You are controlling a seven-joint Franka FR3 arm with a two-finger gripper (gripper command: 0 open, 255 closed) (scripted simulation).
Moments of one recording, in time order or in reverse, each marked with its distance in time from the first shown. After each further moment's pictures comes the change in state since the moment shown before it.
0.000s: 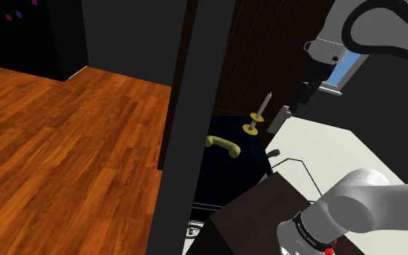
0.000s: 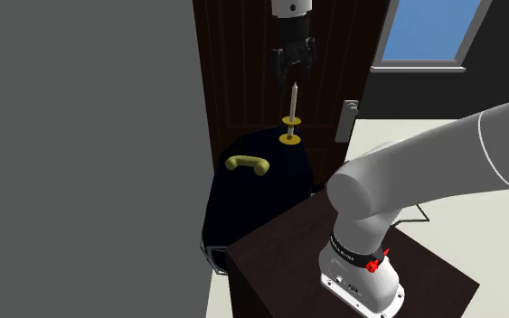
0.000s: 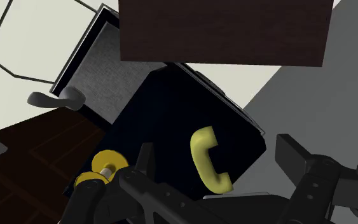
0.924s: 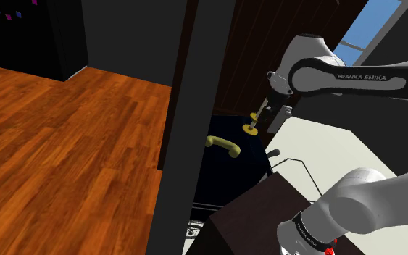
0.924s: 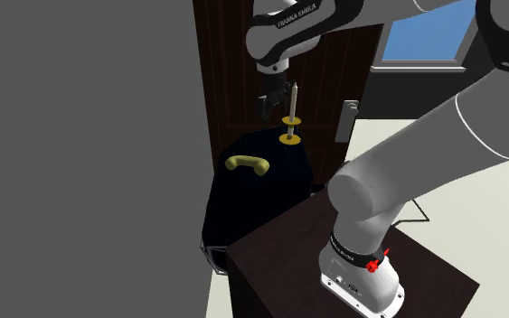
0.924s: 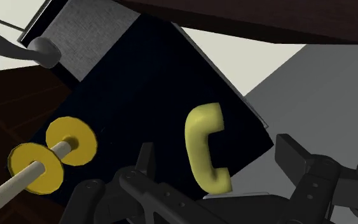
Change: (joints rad) arm 0.034 0.194 -0.053 -0.229 -0.035 0.483 -0.101
